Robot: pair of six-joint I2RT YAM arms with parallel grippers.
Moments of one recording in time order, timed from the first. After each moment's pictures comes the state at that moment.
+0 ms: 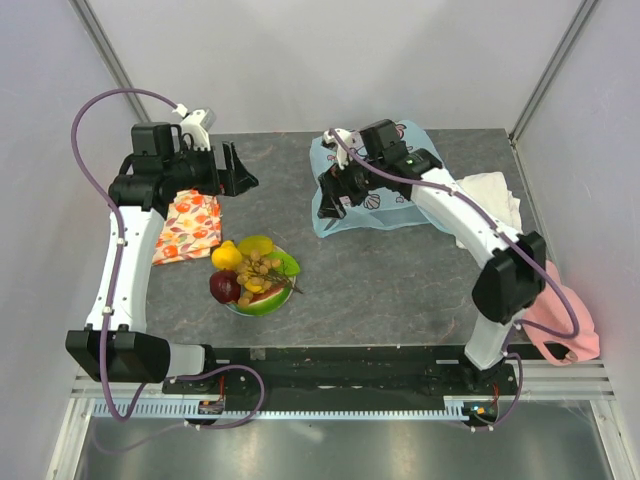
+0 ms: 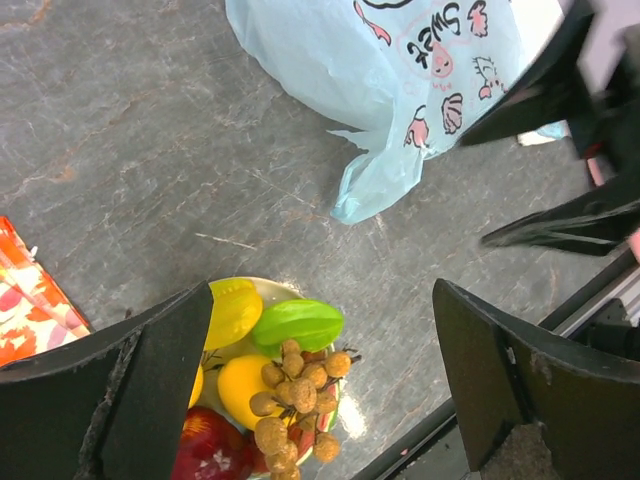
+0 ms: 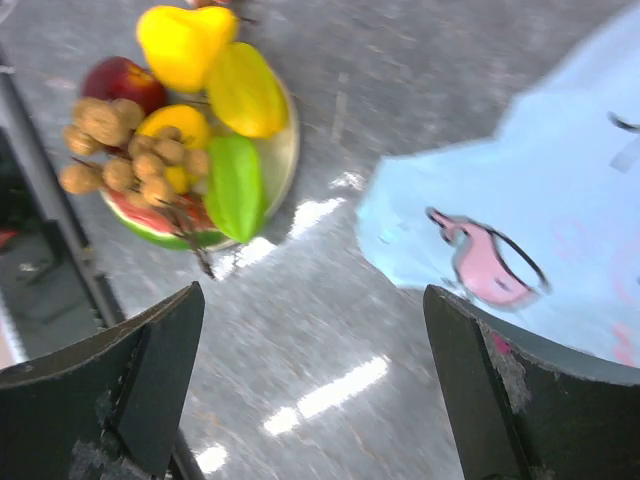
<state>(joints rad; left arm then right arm) -0.02 1.33 1.51 -0.78 0.58 -0.06 0.55 1.81 1.73 -0.68 -0.55 -0.11</state>
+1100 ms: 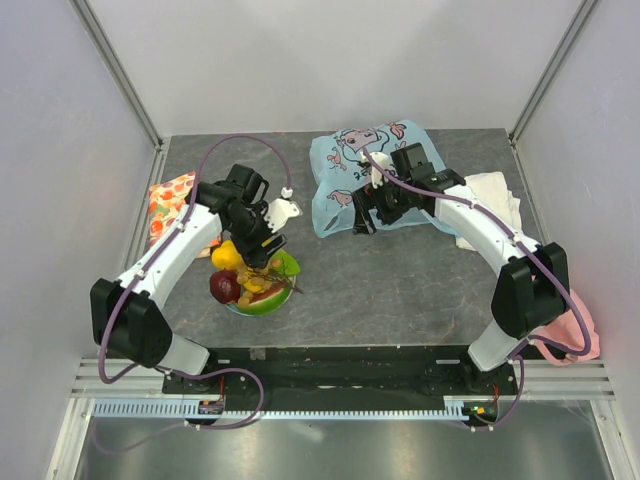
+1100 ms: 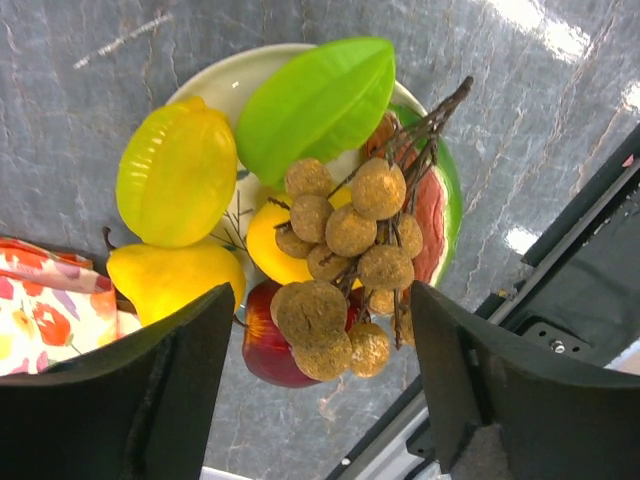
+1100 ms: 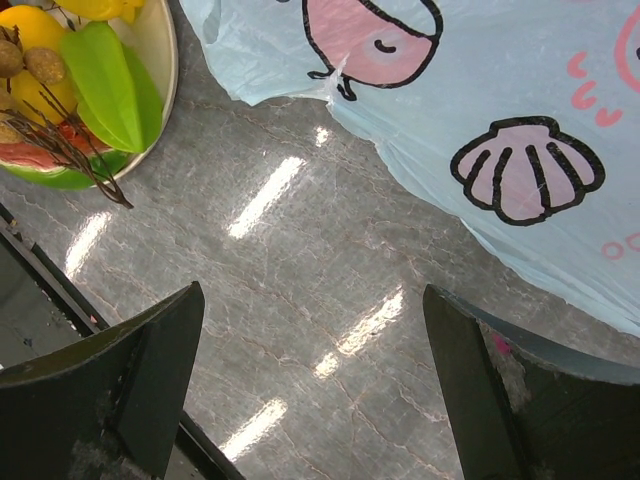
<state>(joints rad) -0.39 1.46 1.30 -1.11 0.23 0.66 0.42 1.65 1.40 -0.67 -0.42 -0.08</state>
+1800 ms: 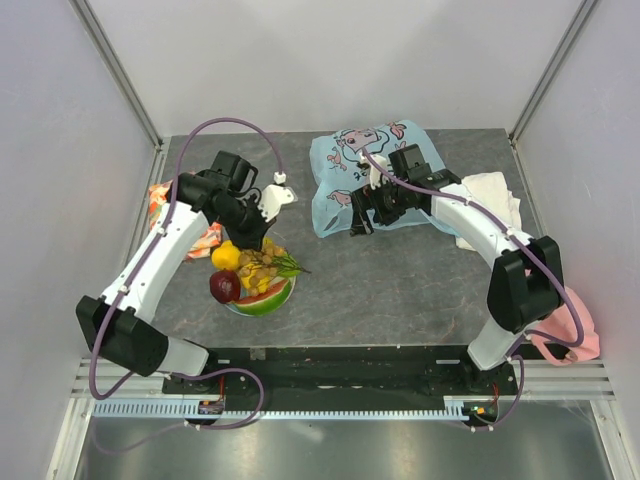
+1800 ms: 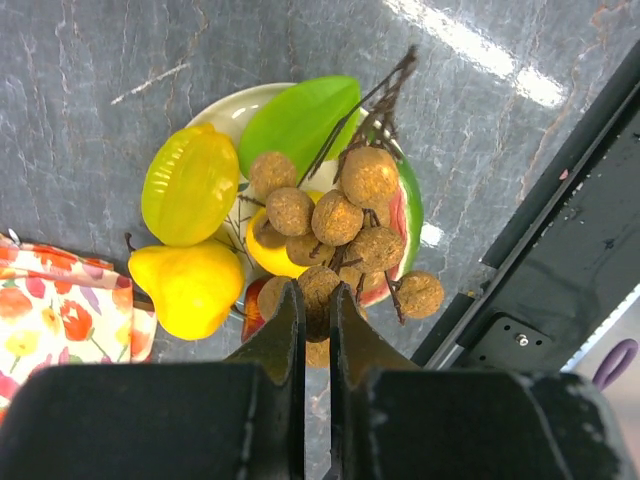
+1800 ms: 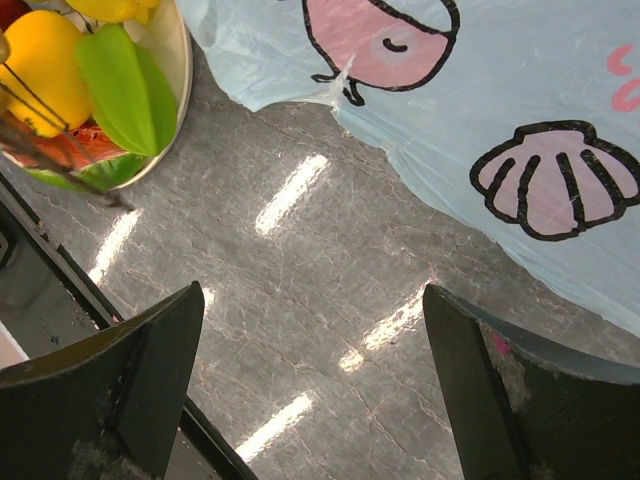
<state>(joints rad) -0.38 1.41 1.45 -1.22 0.32 0.65 0.41 1.68 1.39 -0.65 -0.48 -0.04</state>
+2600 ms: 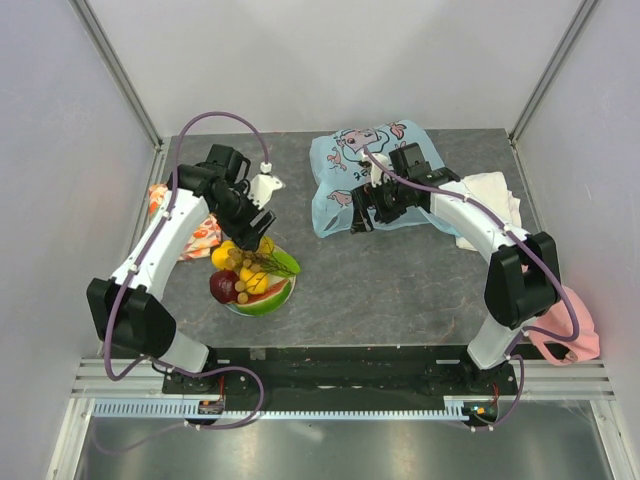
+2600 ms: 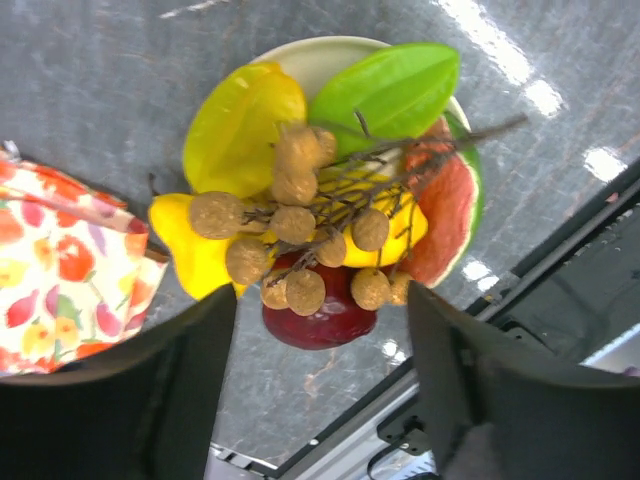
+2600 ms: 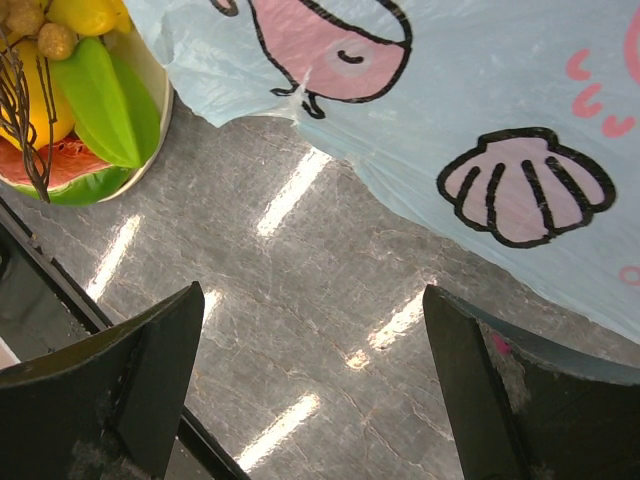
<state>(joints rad) -0.28 1.50 1.46 -1.20 0.23 0.57 0.40 1.72 1.41 -0.64 -0.47 -0.03</state>
